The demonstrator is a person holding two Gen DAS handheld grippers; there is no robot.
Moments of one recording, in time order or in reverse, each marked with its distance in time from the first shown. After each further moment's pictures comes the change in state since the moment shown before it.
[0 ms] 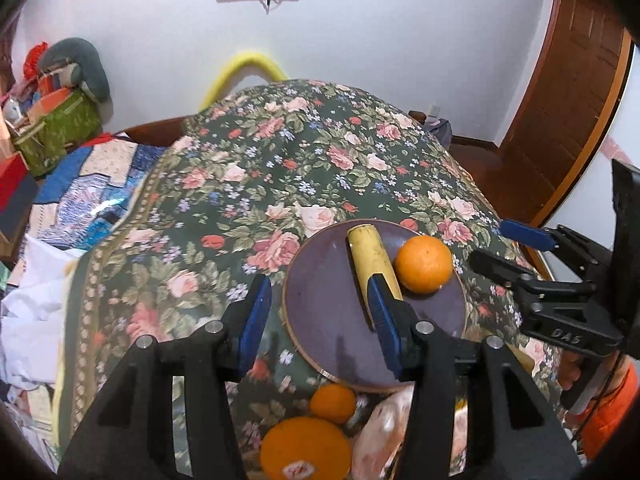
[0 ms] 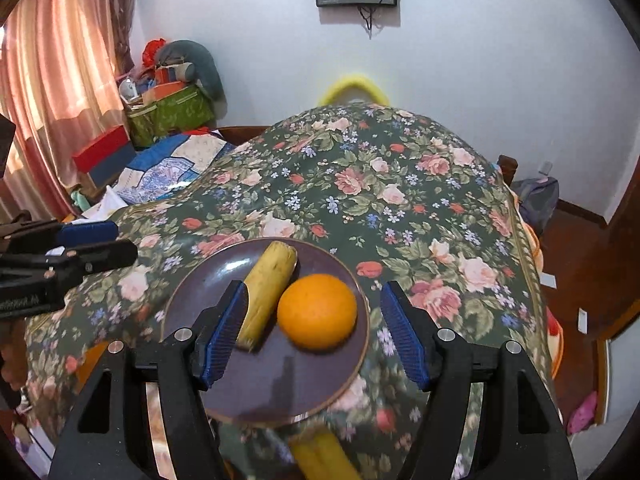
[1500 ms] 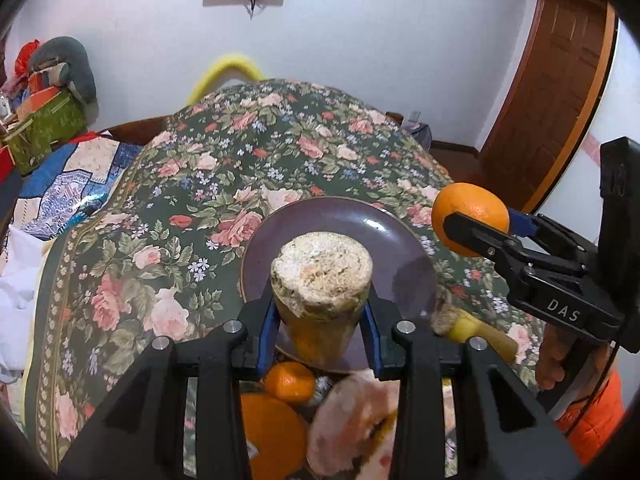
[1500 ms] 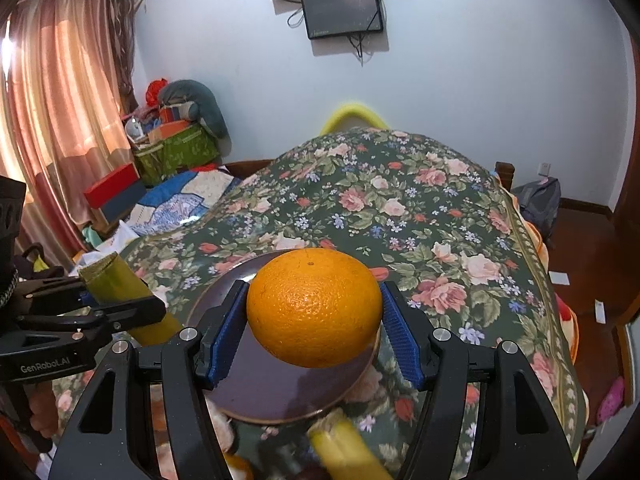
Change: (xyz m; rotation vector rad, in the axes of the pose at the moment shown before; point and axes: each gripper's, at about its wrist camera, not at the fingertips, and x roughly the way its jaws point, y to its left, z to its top) left arm 0.011 -0.020 -0.032 0.001 -0.022 -0.077; right arm -0.010 0.003 -0.022 0.078 -0.125 0.030
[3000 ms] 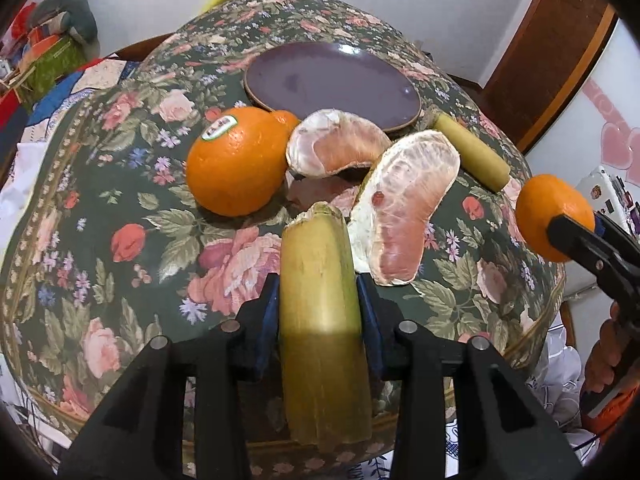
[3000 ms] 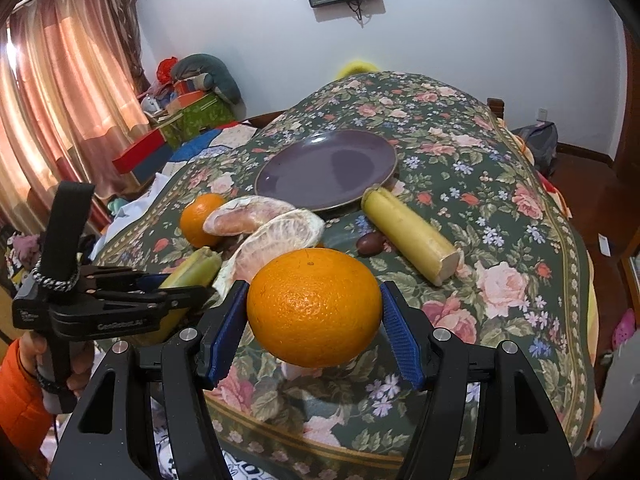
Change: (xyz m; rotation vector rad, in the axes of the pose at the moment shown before) left arm -0.047 -0.018 -0.144 -0.013 0.231 0.016; right arm -0.106 0.034 -0.122 0.087 0.110 0.048
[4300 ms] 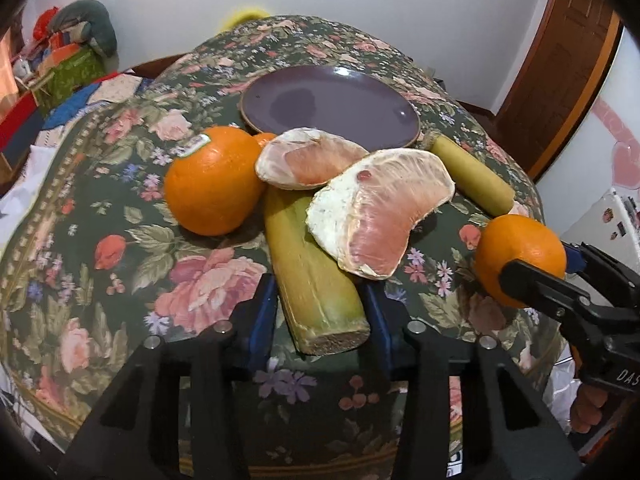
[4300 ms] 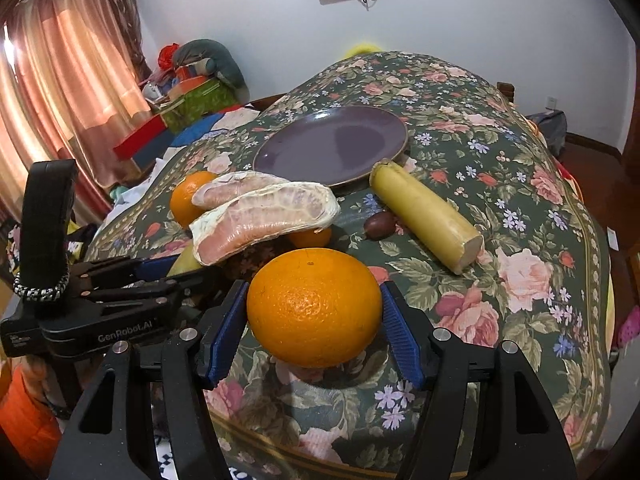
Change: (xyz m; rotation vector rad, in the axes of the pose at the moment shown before) left arm 0.009 -0.020 -0.001 -0.035 -0.107 0.056; right arm 0.024 -0.001 -0.006 -0.003 0.062 0.033
